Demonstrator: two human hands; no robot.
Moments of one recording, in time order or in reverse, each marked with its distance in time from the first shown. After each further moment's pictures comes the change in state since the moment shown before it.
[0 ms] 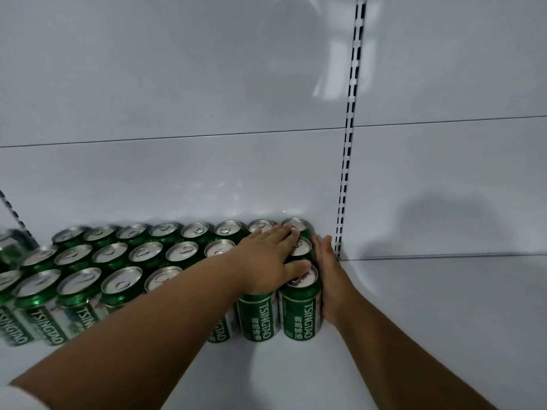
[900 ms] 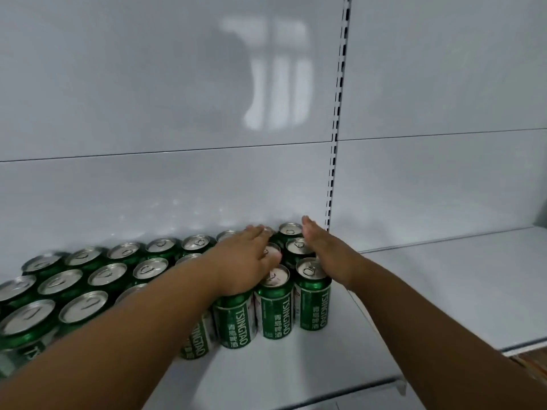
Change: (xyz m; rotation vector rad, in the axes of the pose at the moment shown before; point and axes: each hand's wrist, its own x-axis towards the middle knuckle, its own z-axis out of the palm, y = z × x) left_hand -0.045 -0.055 -0.014 -0.106 0.088 0.098; right_hand -0.021 -0.034 0.041 -1.036 0.232 -0.072
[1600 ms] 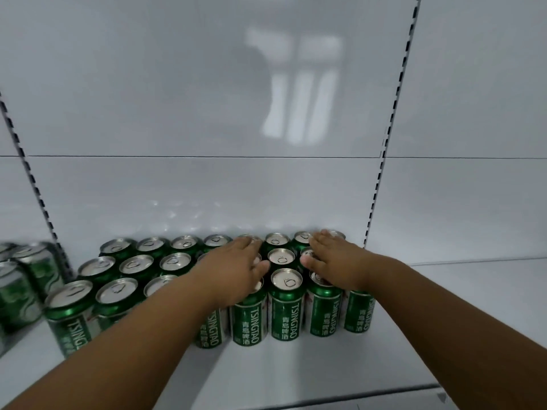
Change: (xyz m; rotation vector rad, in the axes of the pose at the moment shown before) left_hand -0.073 -0.077 0.001 0.051 0.114 -0.135; right_hand 0.013 -0.056 0.047 -1.015 -0.193 -0.030
